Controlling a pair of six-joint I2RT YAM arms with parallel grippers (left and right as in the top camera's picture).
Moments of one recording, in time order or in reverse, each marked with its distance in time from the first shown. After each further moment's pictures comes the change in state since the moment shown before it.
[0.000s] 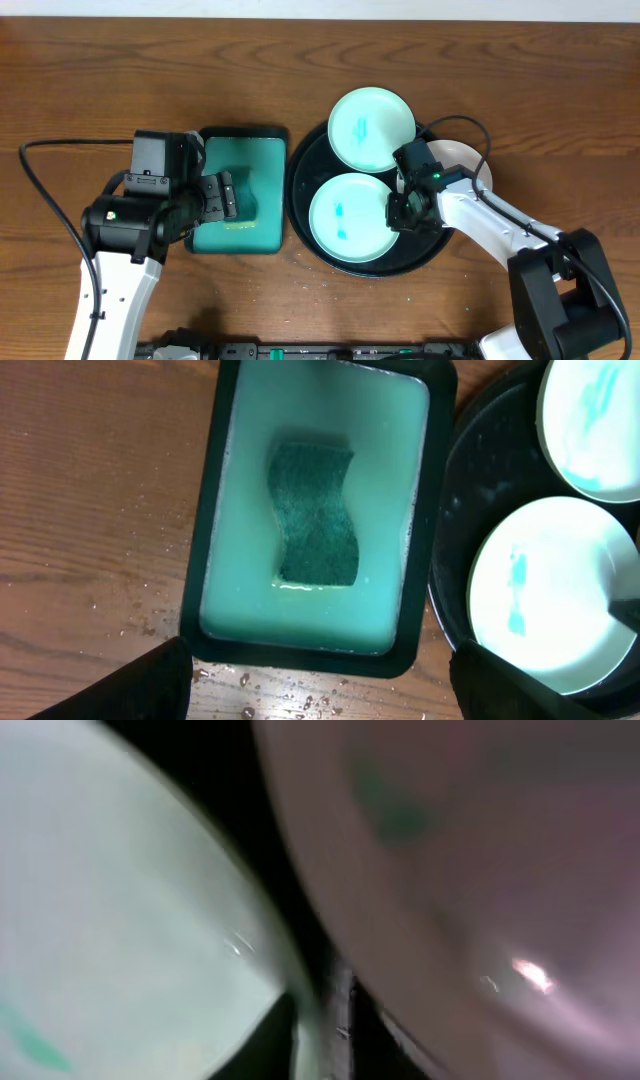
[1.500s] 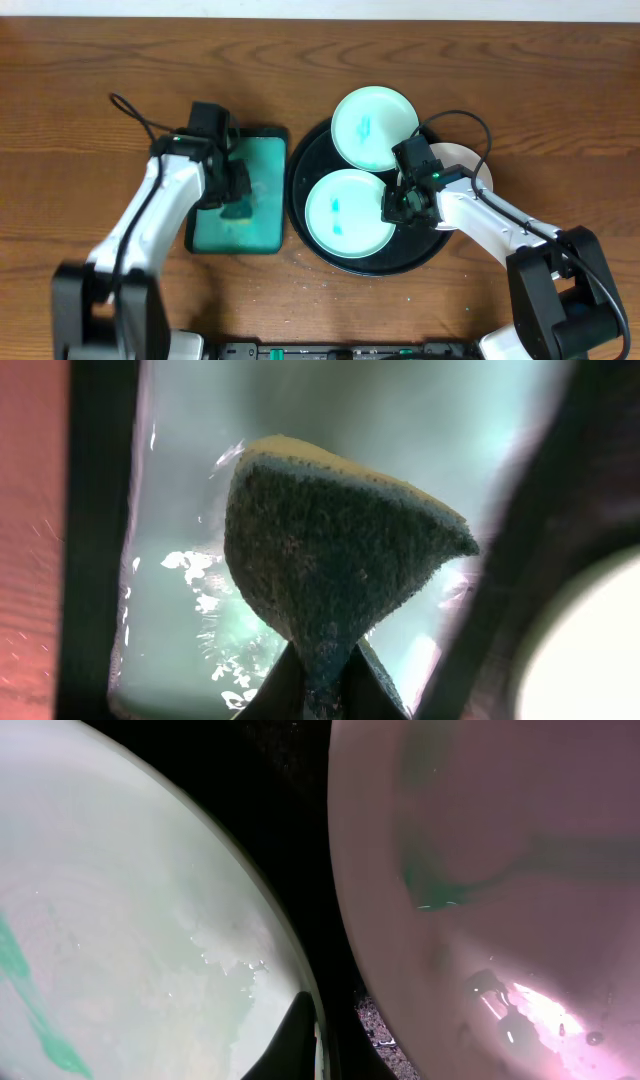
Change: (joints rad) left arm -0.024 0.466 -0.021 0.204 0.023 -0.097; right arm 0.000 0.007 0.003 0.062 -0.015 0.014
